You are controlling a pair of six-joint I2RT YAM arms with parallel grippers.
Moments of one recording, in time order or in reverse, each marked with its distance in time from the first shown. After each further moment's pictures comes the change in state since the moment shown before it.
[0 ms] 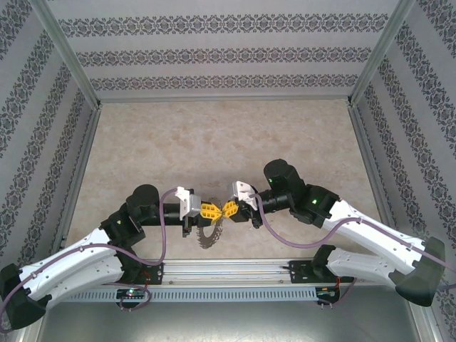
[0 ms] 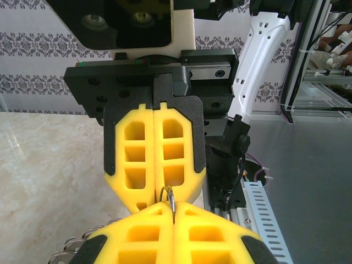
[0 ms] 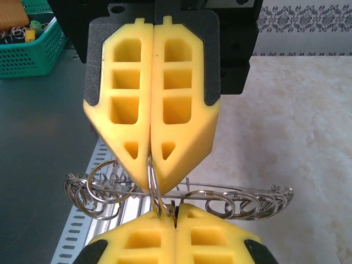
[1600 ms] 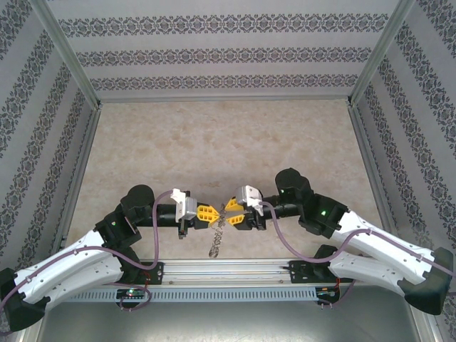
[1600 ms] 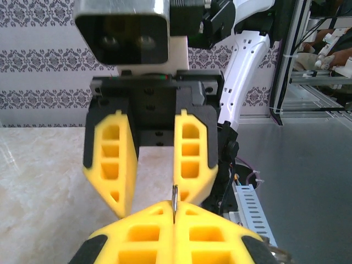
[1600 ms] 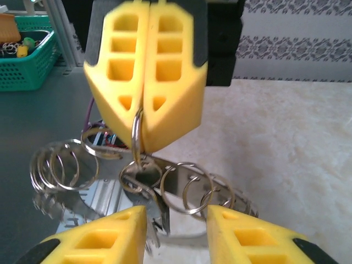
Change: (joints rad) left arm -0.003 -0.043 0.034 -0.052 0.026 0.026; right arm 0.037 -0.131 -0.125 0.141 0.060 0.056
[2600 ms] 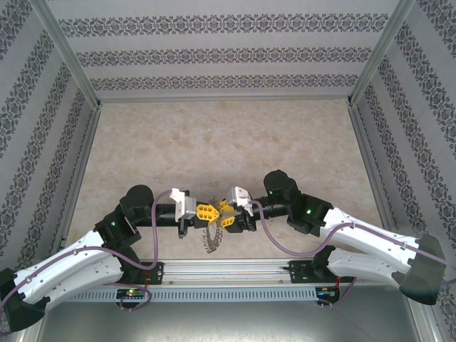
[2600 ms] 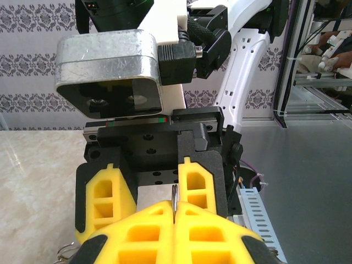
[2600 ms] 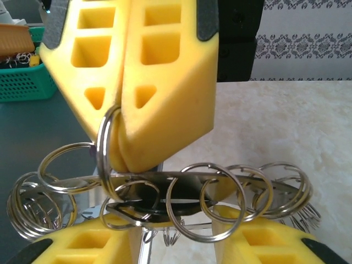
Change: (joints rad) left arm 0.000 -0.005 0.000 0.010 -0.013 0.000; right arm 0.031 0.103 -0.040 0.172 -0.035 0.072
